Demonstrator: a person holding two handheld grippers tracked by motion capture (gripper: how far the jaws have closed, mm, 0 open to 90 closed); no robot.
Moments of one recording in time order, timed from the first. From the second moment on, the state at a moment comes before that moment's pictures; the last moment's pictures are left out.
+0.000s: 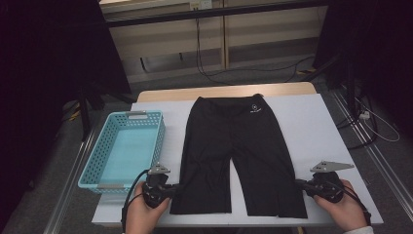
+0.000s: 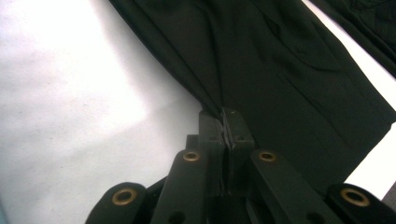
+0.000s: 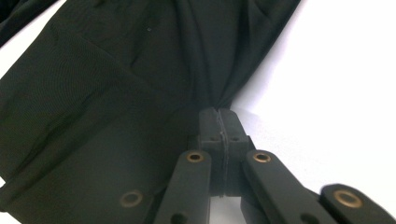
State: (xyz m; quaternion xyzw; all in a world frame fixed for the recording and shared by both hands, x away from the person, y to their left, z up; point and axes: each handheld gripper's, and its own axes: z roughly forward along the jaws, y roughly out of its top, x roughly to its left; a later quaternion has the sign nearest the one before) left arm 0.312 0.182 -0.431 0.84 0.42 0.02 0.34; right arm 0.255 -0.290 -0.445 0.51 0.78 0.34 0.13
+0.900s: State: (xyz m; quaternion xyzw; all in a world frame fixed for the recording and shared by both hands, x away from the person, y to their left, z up) left arm 0.310 0.171 -0.422 0.83 0.41 0.01 0.38; right arm 0.301 -0.227 -0.426 0.46 0.78 0.39 0.18
